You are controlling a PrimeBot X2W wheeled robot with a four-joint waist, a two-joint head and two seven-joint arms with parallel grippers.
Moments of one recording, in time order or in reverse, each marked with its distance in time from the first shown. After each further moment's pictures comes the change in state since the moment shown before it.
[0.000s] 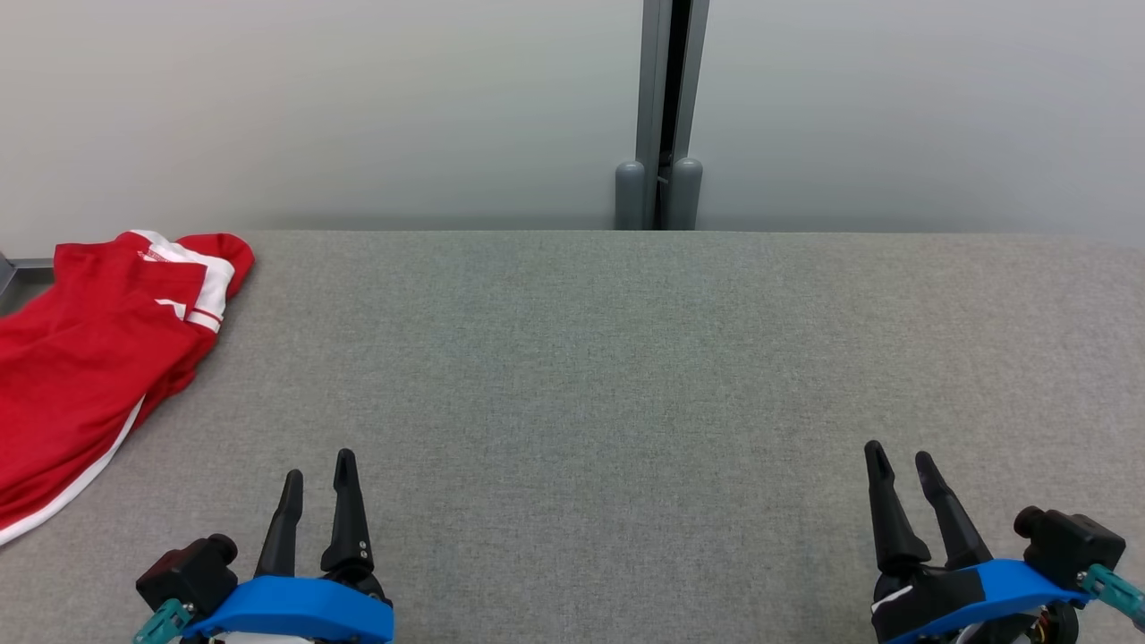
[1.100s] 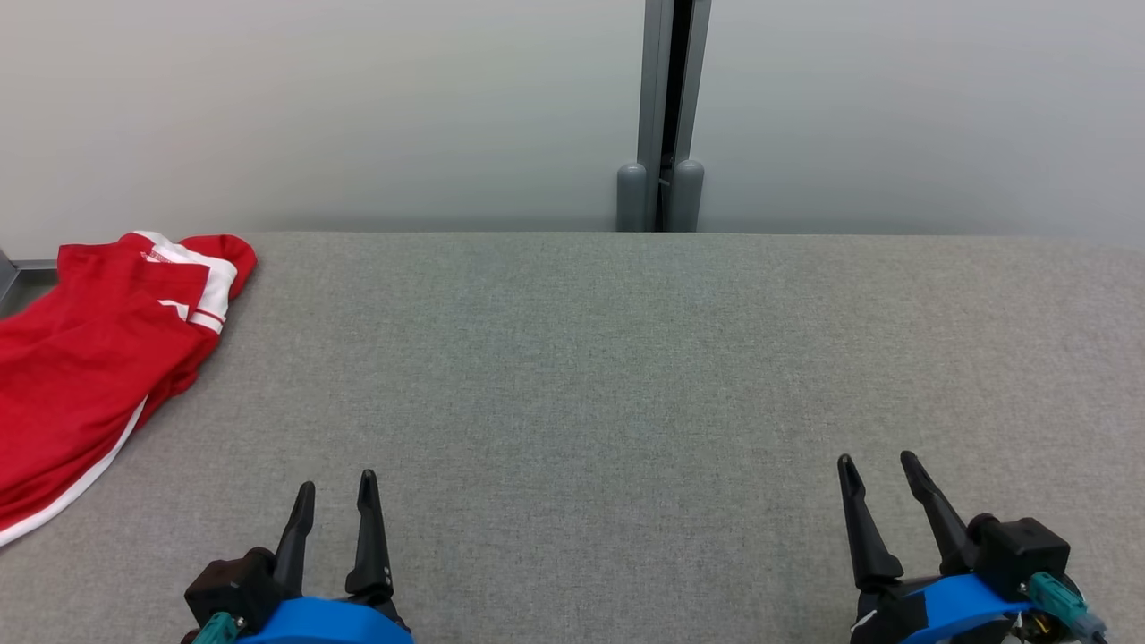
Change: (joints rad) left arm 0.009 0.003 -0.029 0.059 0.234 0.009 -0.074; right arm 0.001 -0.002 0.019 0.027 -0.320 0.000 -0.072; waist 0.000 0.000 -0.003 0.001
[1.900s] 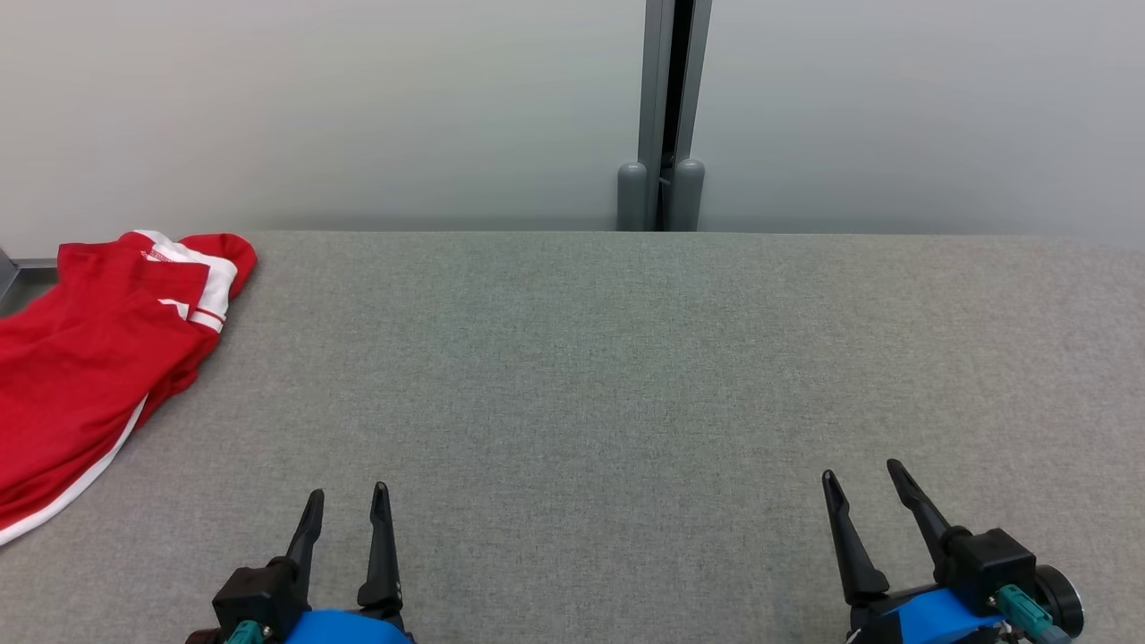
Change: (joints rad) left arm 0.000 0.001 -0.014 0.047 0.114 0.010 -0.038; right arm 0.004 -0.001 0.011 0.029 -0.154 0.001 -0.039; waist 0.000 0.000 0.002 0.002
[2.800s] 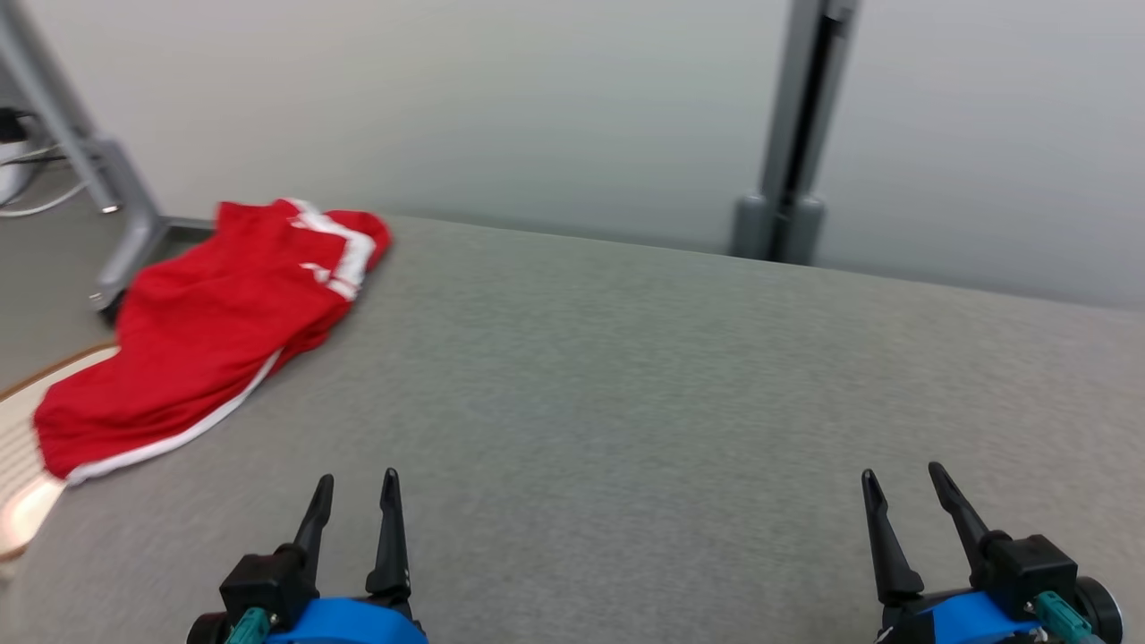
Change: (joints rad) left arm -0.021 0.000 -0.021 -0.006 -0.005 0.001 0.000; right arm 0.022 -0.002 -0.070 -0.019 -0.003 0.000 -0.001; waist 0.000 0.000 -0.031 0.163
